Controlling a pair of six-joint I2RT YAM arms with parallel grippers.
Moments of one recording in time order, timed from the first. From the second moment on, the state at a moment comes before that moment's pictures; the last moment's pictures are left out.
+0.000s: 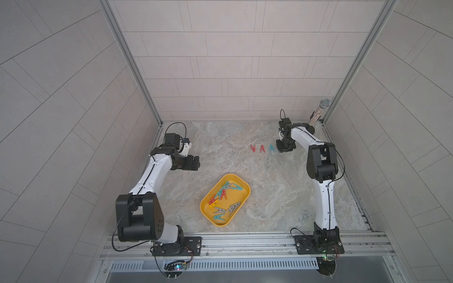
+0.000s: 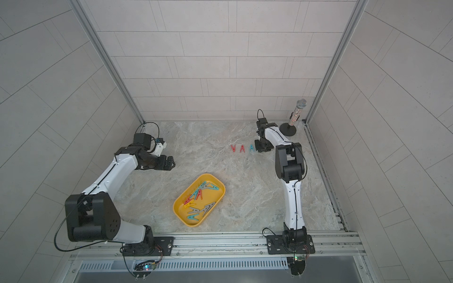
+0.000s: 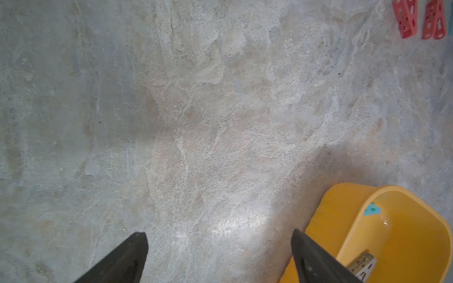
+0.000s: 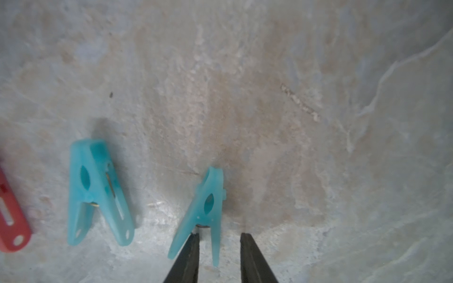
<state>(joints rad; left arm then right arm) 0.06 1.45 1.11 -0.84 0.26 0.11 0.10 2.31 1.93 -0.98 0.08 0.09</state>
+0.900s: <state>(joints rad) 0.06 1.45 1.11 -0.84 0.24 0.11 0.69 1.61 1.40 -0.80 -0.02 0.17</state>
